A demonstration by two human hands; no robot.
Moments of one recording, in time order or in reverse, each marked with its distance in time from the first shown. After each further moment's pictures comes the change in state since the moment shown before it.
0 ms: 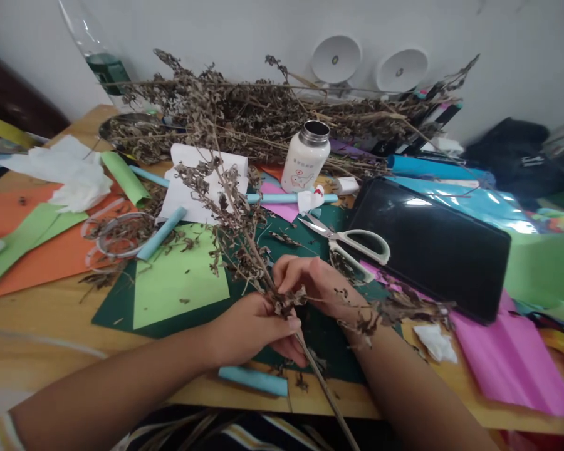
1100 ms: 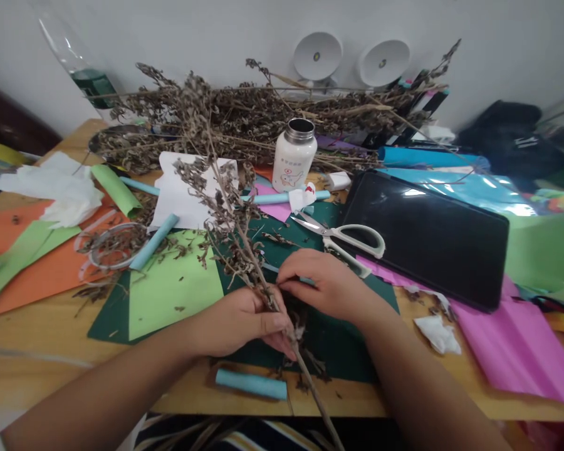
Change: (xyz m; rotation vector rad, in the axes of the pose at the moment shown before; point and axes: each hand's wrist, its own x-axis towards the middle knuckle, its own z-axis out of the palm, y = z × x) left_hand -0.002 0.013 -0.009 0.143 -0.068 0.040; right_hand -0.006 -0.033 -0.002 -1.221 -0.064 -0.179
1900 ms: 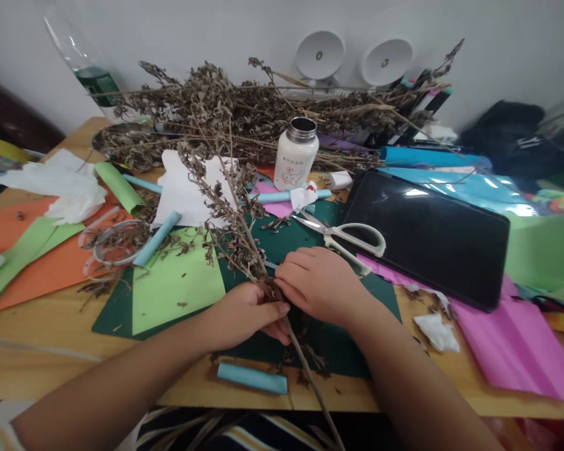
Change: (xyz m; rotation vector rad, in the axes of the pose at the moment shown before) left_hand 0.008 -0.009 0.000 0.111 0.154 -0.030; right_hand 0.003 -0.010 0.007 -0.616 -0.060 -0.059
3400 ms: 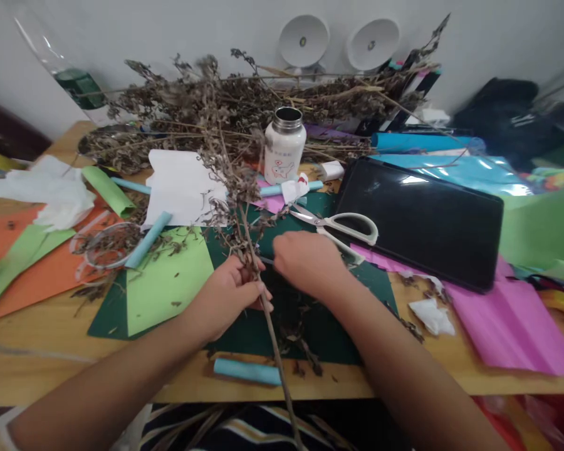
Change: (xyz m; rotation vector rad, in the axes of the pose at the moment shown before) left_hand 0.002 0.003 0.003 -0.152 0.358 0.192; right_hand 0.008 0.009 0.009 -0.015 -0.143 0.361
